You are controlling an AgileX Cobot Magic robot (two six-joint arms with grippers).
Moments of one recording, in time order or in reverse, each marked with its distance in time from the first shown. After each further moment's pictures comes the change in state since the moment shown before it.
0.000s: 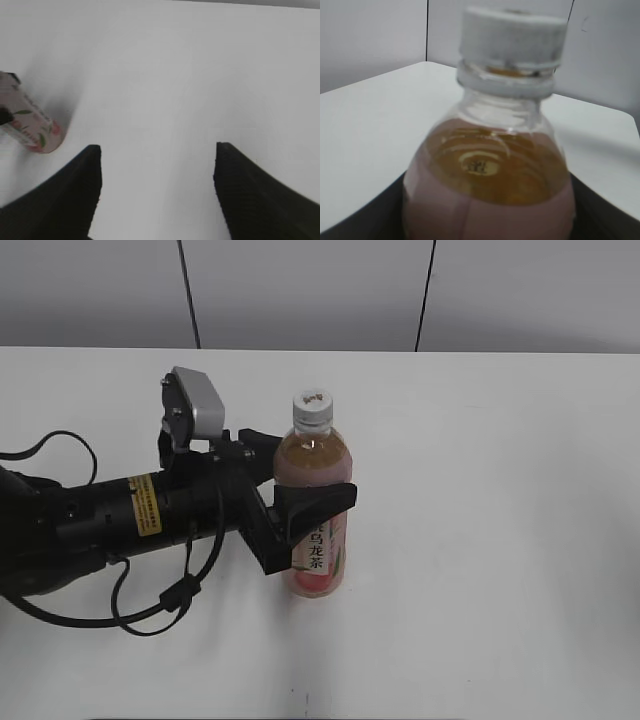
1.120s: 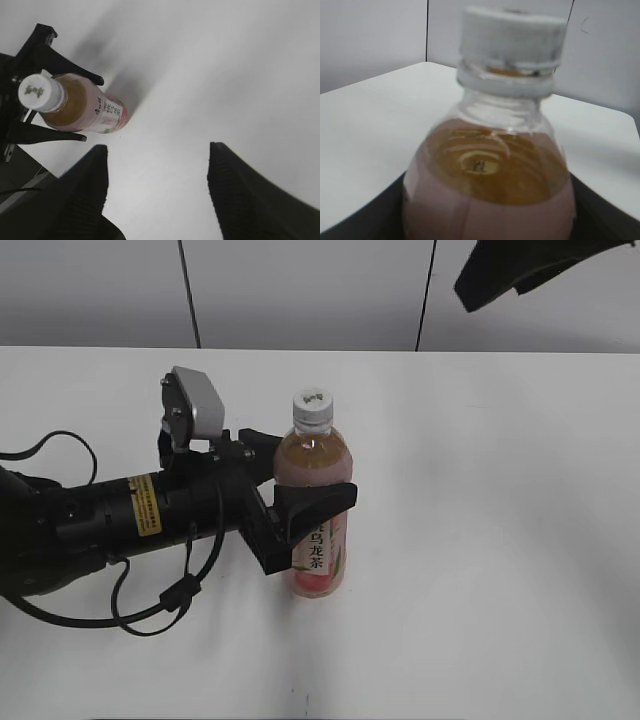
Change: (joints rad) left arm 0.000 0.000 0.000 0.000 -0.002 0.000; right arm 0.340 0.957 -0.812 0.040 0.321 -0.127
